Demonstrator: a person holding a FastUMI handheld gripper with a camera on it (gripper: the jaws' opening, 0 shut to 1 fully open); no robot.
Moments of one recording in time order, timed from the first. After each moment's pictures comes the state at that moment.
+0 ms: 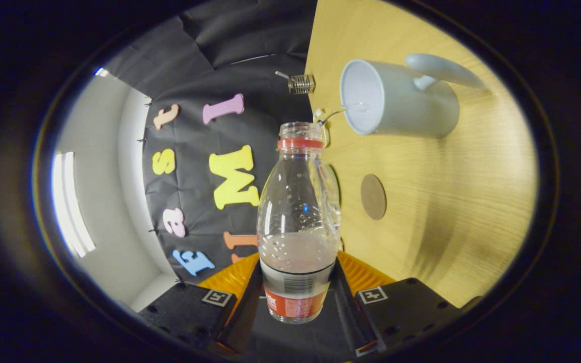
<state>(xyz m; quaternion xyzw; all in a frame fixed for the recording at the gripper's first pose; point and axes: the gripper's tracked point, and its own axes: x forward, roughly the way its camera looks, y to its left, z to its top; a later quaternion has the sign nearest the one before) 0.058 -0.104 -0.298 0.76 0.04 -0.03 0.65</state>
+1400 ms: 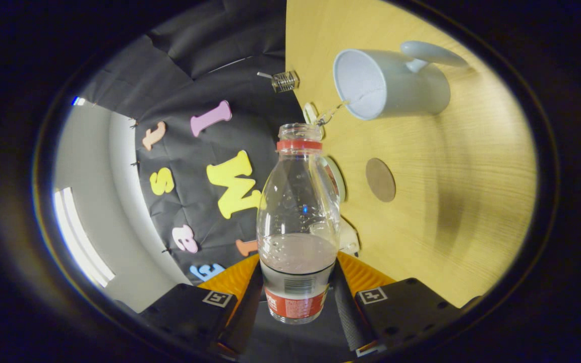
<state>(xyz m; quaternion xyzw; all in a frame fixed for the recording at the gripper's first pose) 0.079 -0.105 -0.281 0.81 0.04 -0.02 0.58</state>
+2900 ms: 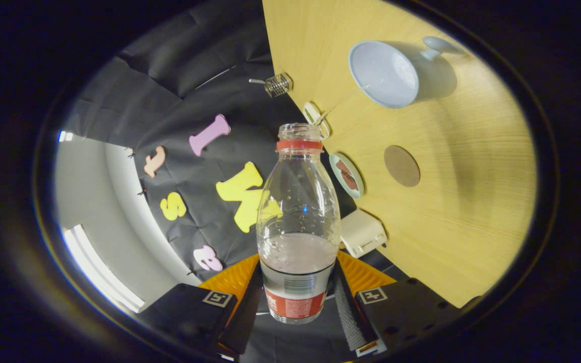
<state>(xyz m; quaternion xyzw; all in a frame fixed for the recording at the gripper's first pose) 0.099 -0.124 -0.235 0.86 0.01 -0.02 0.50</state>
